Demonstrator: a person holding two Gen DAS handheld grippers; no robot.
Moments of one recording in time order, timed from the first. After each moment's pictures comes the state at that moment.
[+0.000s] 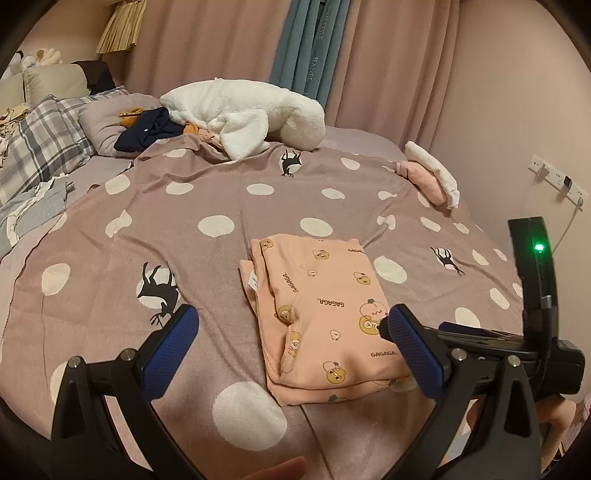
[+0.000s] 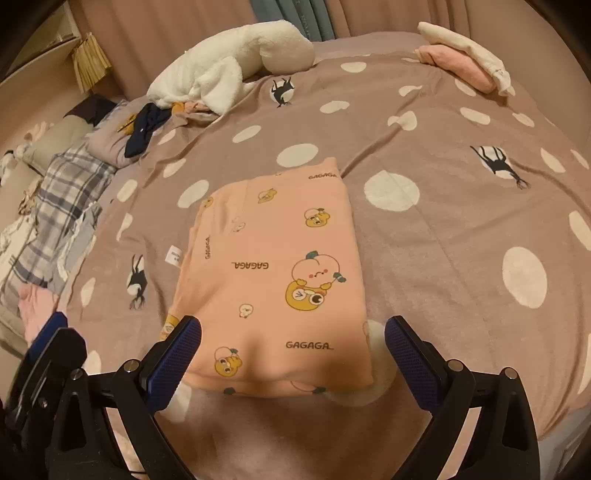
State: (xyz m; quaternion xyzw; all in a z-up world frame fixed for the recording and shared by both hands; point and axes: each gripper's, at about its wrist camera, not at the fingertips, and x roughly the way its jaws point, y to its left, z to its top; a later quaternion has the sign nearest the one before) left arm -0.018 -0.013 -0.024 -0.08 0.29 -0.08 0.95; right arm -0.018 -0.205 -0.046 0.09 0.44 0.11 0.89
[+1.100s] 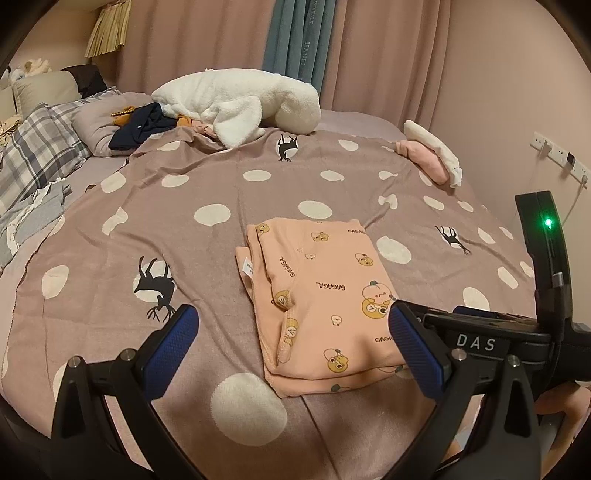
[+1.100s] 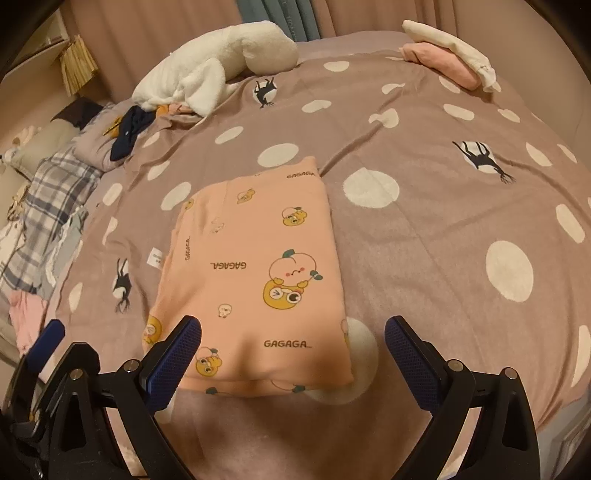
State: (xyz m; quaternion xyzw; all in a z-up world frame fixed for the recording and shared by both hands) left arm -0.014 -0.027 -0.034 -0.05 0.32 -0.08 0.94; right arm -0.020 -0.212 -0.049 0.10 0.44 0.08 0.89
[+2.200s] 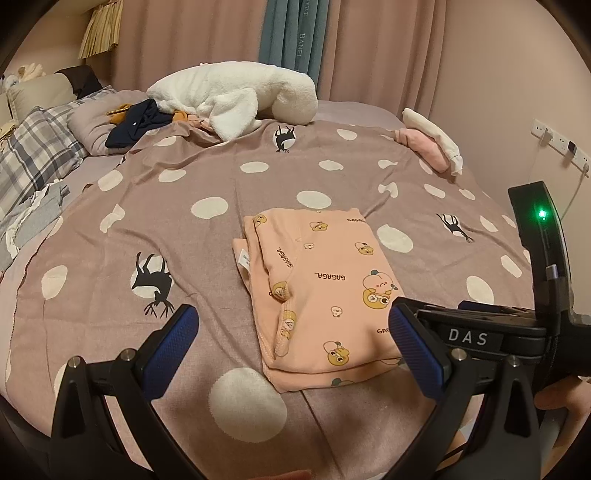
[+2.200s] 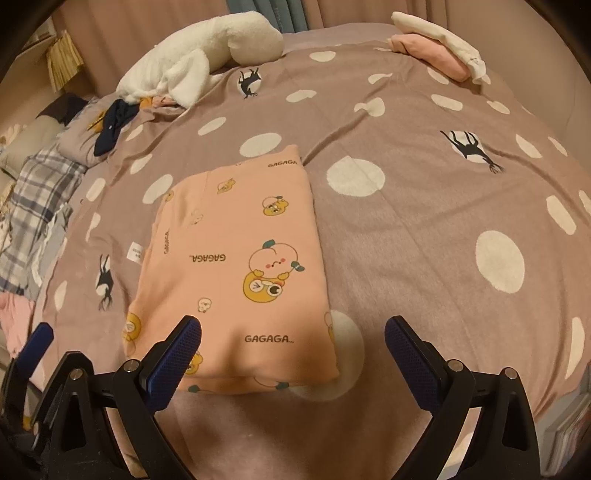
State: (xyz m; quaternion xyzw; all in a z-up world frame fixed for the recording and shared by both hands) left arm -0.010 -0.032 -0.039 -0.04 0.33 -0.08 0.94; right arm -0.016 -0.214 -0.055 0.09 0.46 0.05 0.88
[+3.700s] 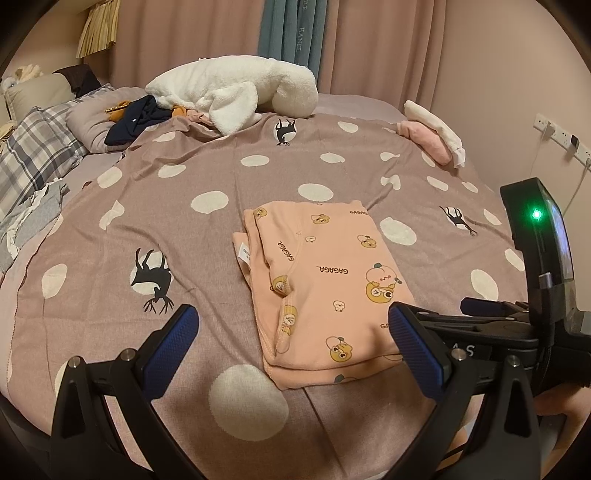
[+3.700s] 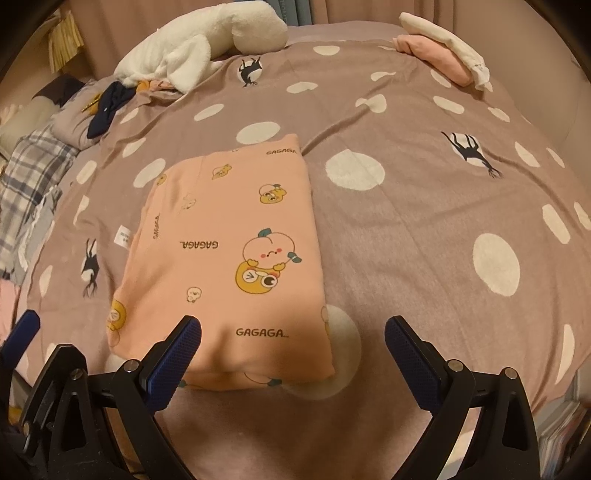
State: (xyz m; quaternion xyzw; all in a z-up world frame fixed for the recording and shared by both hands) left arm -0.008 -0.031 -0.047 -0.03 0.34 -0.08 0.94; right arm -0.016 -0.203 -0.060 0.05 0.48 0.03 0.88
